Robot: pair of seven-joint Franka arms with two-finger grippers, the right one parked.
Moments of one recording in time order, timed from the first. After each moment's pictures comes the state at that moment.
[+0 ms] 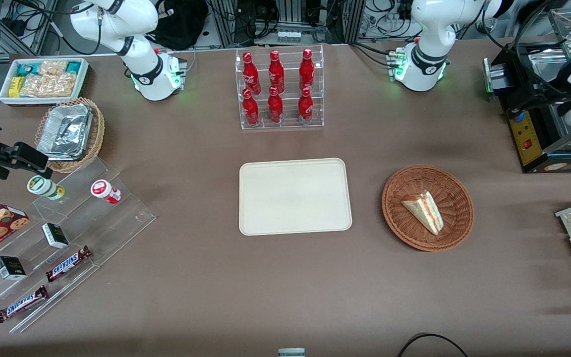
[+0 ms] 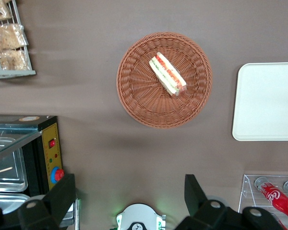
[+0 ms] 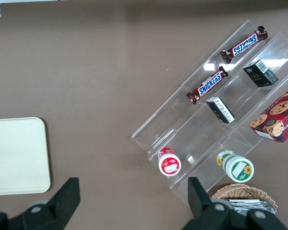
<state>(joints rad) 0.04 -0.03 -0.11 -1.46 0.04 1.33 -0.09</state>
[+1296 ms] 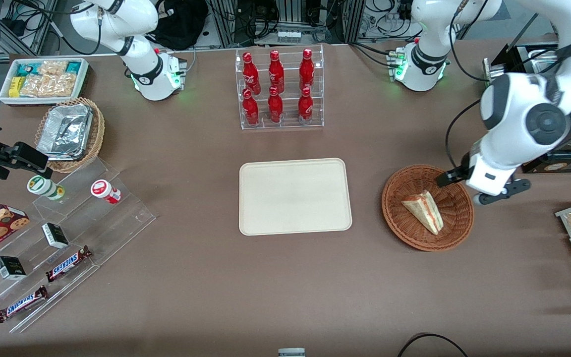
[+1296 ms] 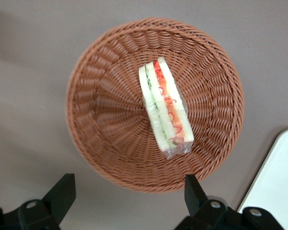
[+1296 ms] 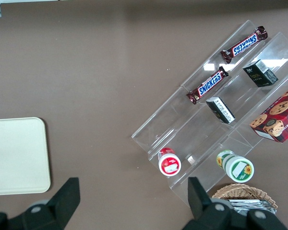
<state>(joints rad) 0.01 0.08 -0.16 -2.11 0.02 2.10 -0.56</state>
